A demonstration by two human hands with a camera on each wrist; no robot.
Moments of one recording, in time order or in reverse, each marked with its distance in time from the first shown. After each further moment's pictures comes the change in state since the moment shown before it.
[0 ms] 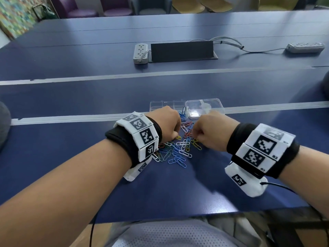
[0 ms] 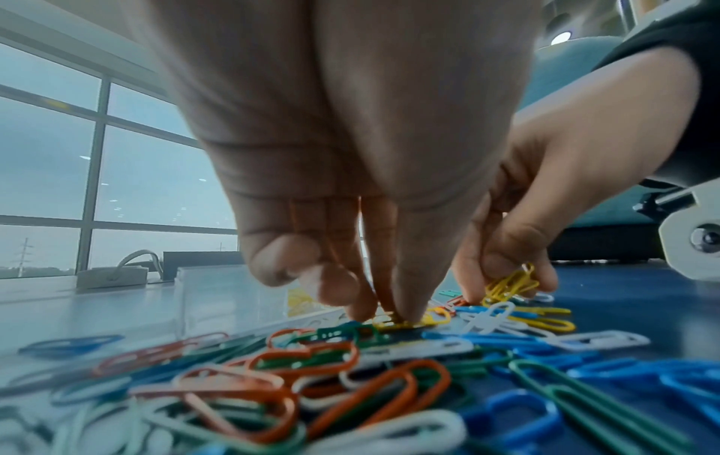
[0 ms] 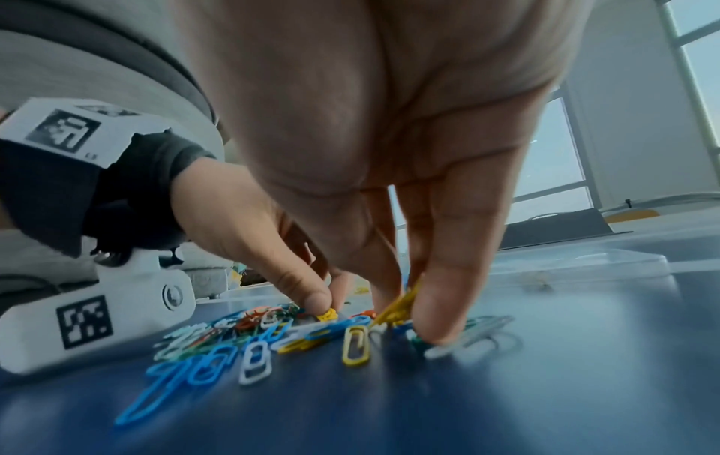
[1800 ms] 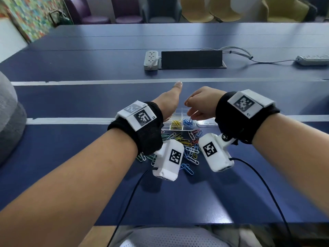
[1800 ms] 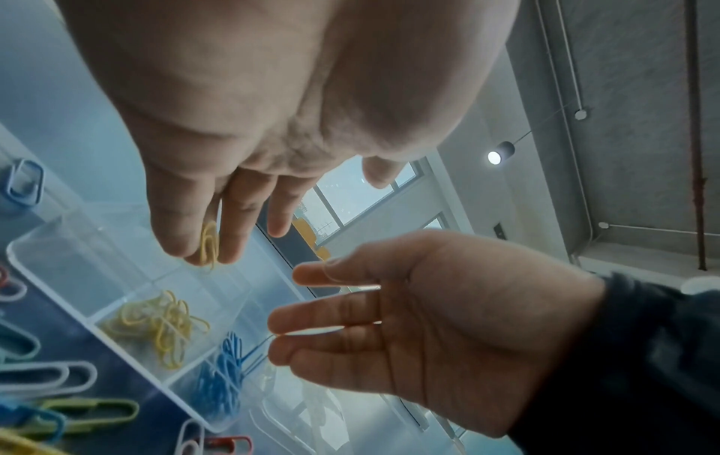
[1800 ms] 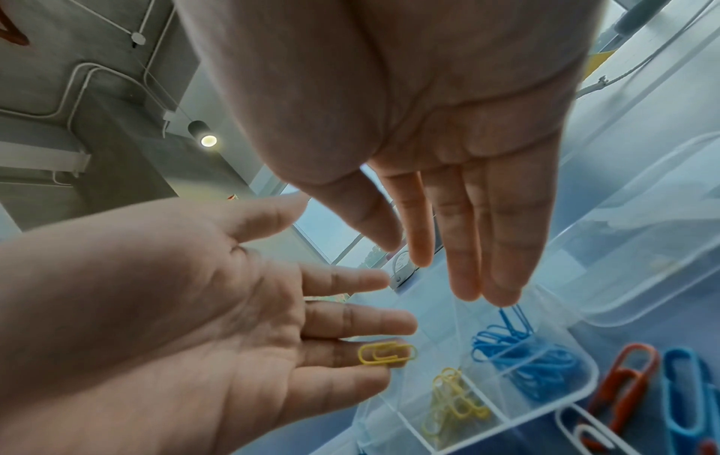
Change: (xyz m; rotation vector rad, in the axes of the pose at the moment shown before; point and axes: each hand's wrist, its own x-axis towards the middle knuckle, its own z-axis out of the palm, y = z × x) left_hand 0.012 -0.007 -0.035 -1.141 0.182 -0.478; right_hand 0.083 -0.005 -0.032 0.880 0.031 0.379
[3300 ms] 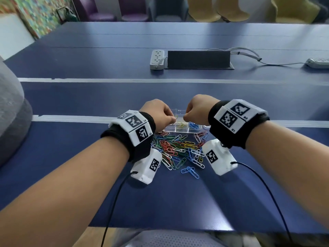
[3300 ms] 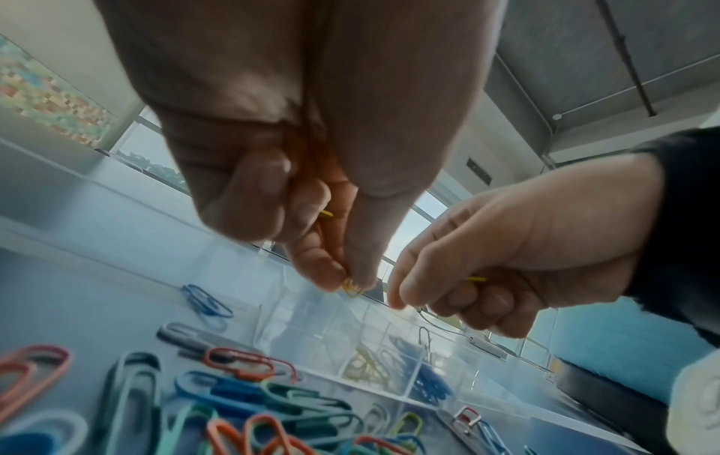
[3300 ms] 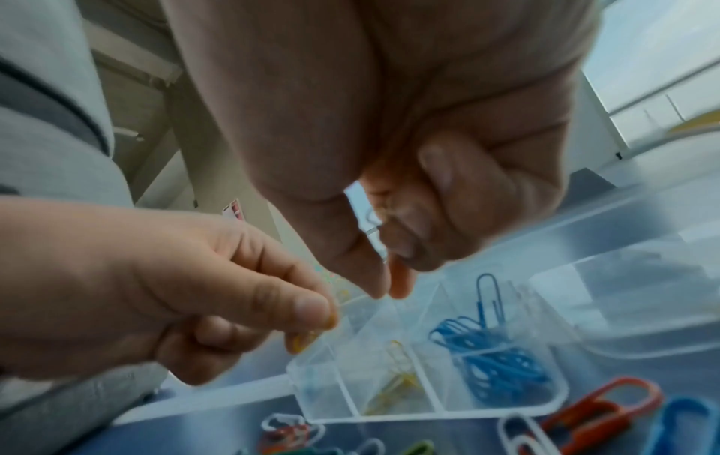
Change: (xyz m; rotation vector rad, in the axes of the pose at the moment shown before) left_hand 0.002 -0.031 -0.031 0.640 0.121 0.255; right_hand -0.002 -0.011 0.022 -0.720 0.034 -0.171
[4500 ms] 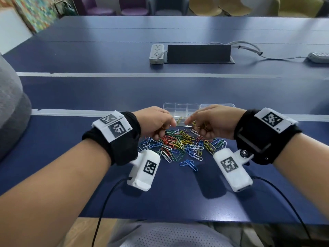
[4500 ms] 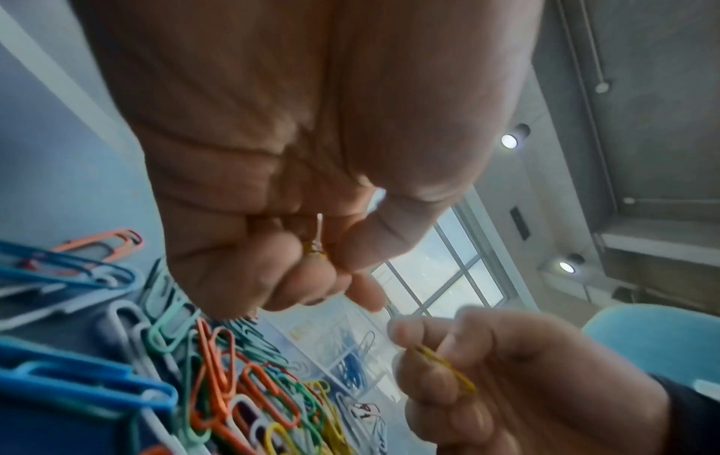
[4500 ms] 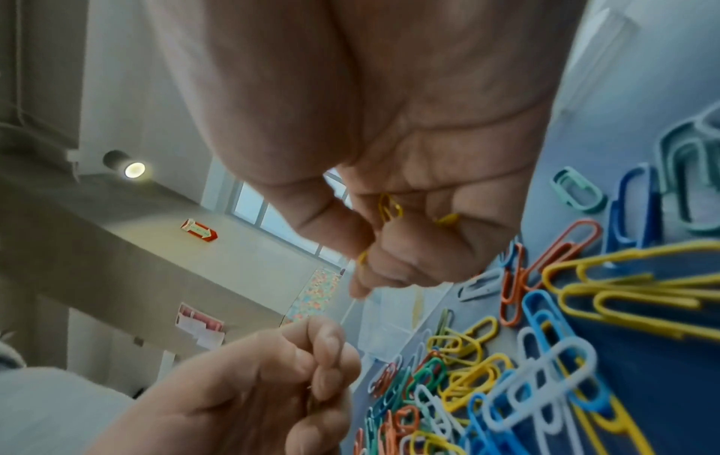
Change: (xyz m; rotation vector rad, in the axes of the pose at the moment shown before) left_hand -0.023 -0.009 0.005 -0.483 -0.321 -0.132; right_hand -0.034 0.038 0.015 0.914 -0.397 0.059
